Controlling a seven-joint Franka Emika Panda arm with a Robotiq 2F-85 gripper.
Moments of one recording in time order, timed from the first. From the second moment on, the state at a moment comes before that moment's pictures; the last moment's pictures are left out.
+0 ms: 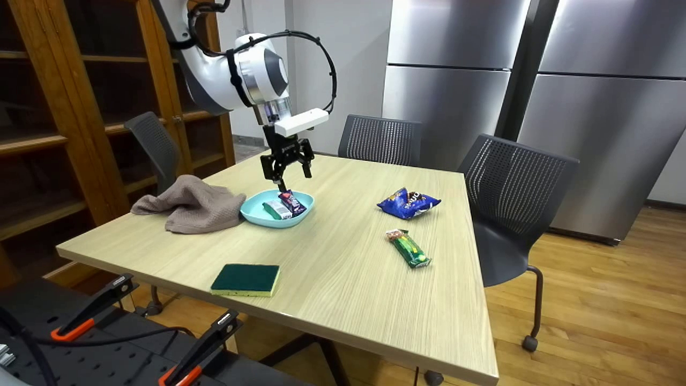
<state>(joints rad) 0.02 0.55 0.01 -2.01 -0.50 2.58 -0.84</state>
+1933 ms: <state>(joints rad) -0.44 0.38 -0.12 -2.15 0.06 2.68 -1.00</state>
